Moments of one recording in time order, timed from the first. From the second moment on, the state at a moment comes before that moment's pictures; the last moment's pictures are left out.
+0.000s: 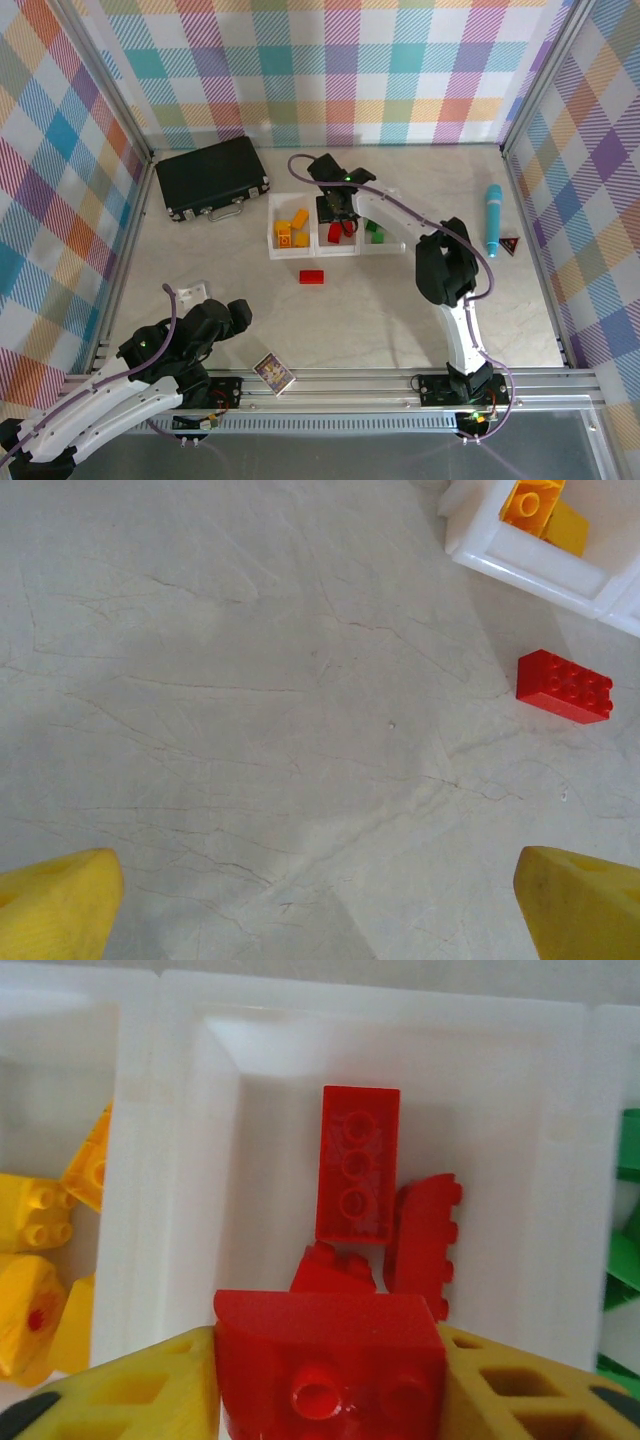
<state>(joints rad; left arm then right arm) -0.88 0.41 0.51 -1.05 -0.46 -1.07 0.68 2.15 1.91 -0.91 0.20 0.46</state>
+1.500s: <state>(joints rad) -0.88 0.37 0.60 -1.08 -0.44 -1.07 0.95 1.96 1.52 -0.85 0.10 0.79</state>
